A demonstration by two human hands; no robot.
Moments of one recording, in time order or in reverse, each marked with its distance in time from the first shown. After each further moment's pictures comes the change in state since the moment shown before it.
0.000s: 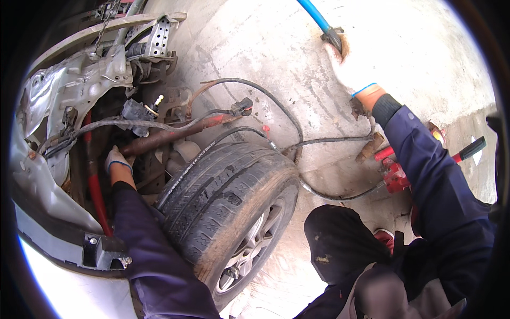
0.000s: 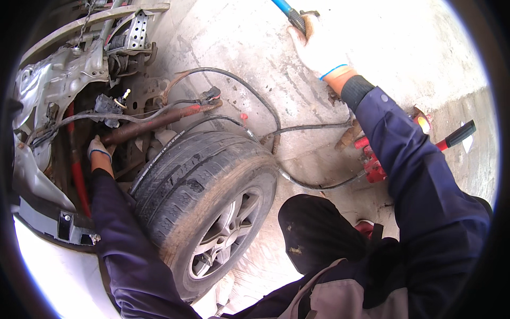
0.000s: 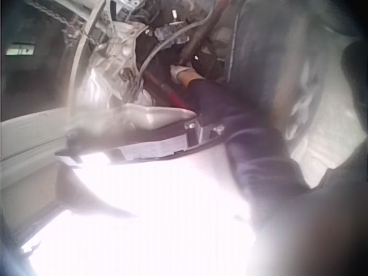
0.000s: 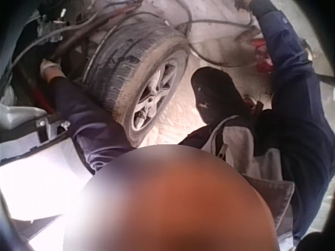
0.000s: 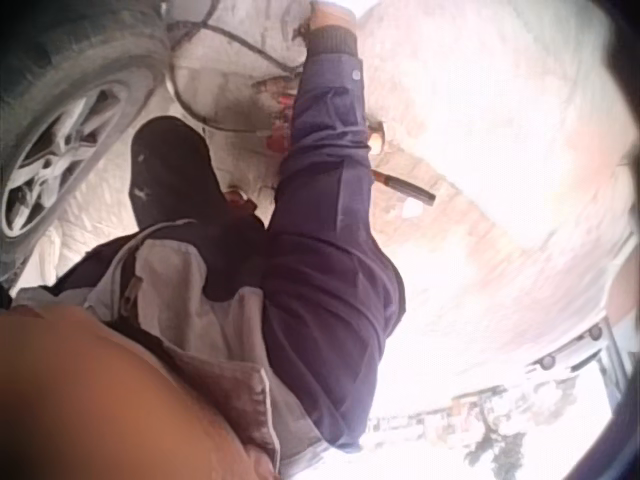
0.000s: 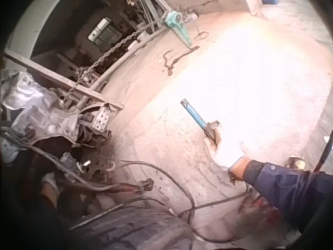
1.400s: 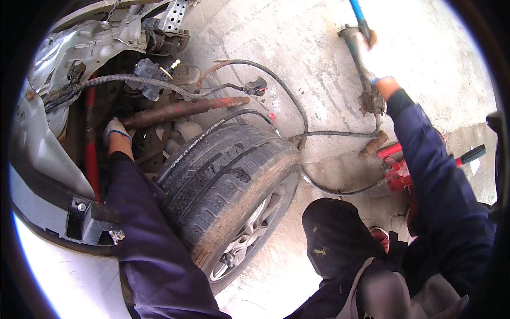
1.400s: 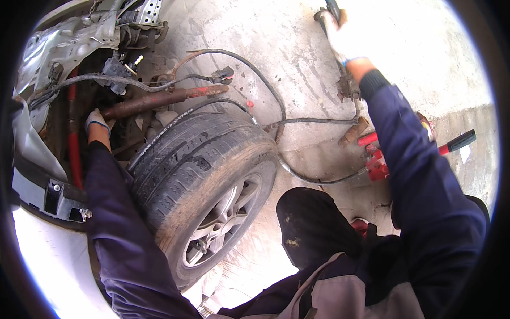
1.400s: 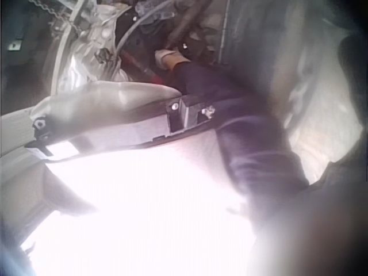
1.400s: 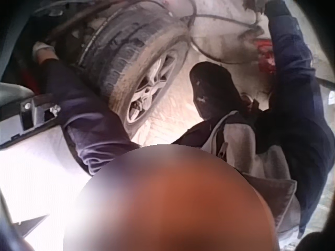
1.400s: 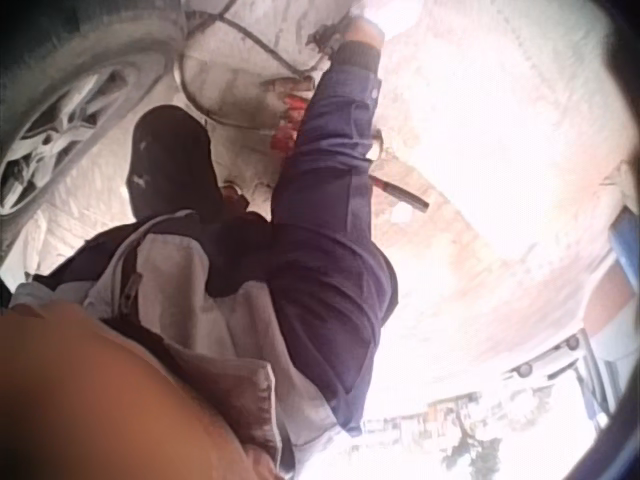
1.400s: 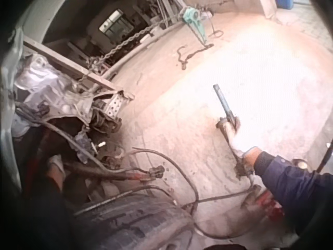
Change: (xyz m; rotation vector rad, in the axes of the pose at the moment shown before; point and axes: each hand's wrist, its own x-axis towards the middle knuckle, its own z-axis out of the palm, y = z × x) left_hand -0.029 0.009 0.011 -0.059 -0.003 -0.018; right_hand 0.006 0.029 0.003 0.075 0.002 0.208
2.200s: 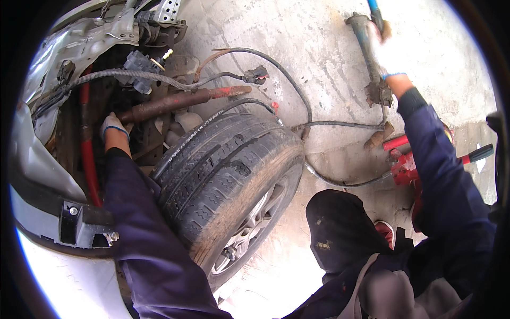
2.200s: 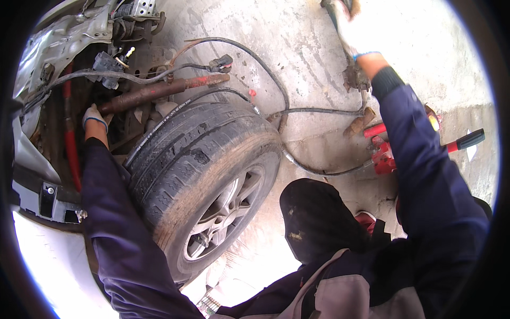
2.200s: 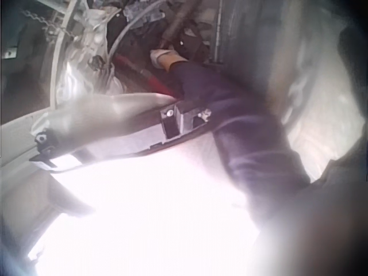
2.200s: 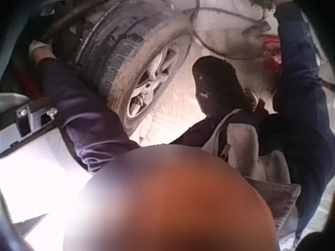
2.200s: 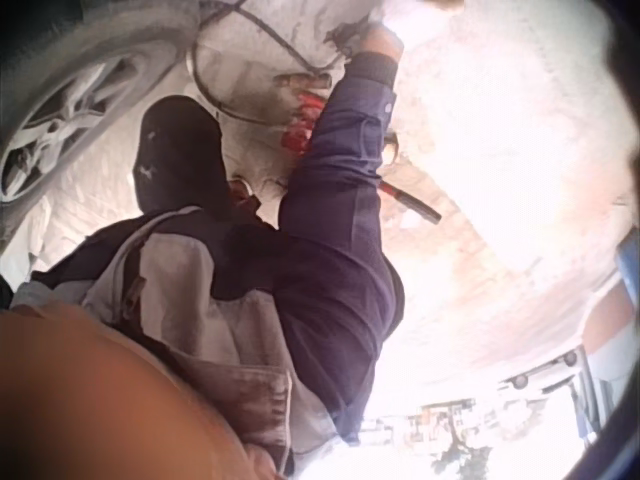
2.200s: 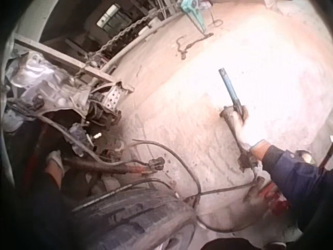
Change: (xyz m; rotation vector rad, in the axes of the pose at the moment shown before) left_hand 0.003 0.002 -0.001 0.070 -0.008 0.033; right_hand 0.001 0.035 -0.004 -0.044 0.076 -0.024
